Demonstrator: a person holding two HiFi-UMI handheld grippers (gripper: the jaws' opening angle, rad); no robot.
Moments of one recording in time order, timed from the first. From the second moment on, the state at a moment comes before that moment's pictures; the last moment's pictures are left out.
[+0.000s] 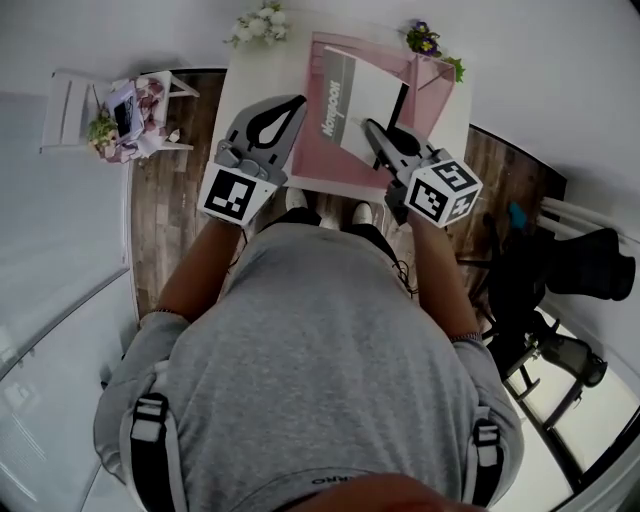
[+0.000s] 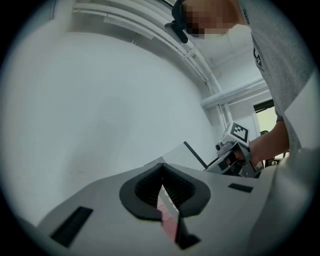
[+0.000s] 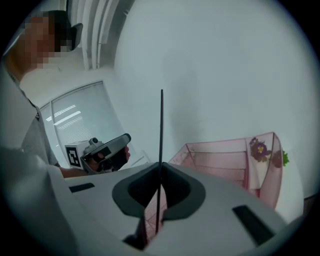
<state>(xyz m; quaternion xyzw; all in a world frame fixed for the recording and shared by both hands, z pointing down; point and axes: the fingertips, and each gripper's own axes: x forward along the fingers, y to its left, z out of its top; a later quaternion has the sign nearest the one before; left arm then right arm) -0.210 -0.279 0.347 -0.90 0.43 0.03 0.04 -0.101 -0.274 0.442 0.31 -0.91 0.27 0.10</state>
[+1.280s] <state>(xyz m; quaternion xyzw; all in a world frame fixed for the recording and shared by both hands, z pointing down) -0.190 -0.299 0.360 -0.94 0.35 0.03 0.02 -0.112 -0.305 0.486 0.34 -0.86 0.32 0.21</state>
